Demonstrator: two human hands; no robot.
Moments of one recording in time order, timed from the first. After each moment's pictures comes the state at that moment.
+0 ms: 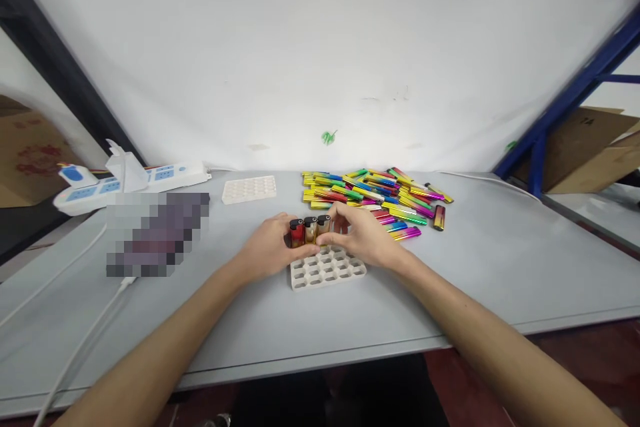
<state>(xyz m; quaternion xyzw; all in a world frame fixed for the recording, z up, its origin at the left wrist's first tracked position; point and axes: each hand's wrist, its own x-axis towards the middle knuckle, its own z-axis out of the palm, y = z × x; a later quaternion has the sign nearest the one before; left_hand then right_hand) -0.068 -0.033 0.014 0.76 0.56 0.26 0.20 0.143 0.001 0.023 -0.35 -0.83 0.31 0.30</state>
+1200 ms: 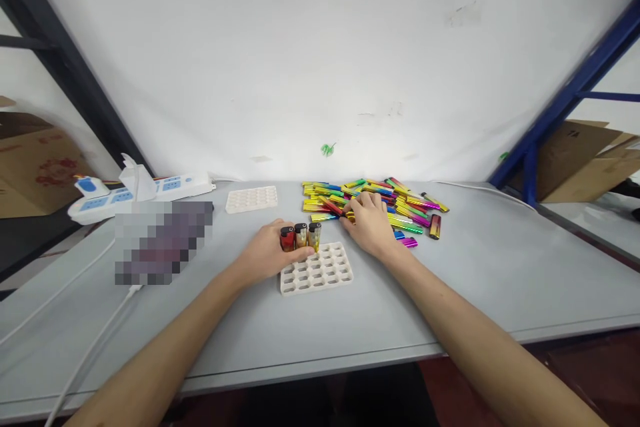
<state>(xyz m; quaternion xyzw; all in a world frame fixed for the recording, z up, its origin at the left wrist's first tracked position) -0.075 -0.028 0.011 0.72 0.61 0.25 0.22 0.157 0.046 -0.006 -0.53 -0.80 -0.10 0.26</state>
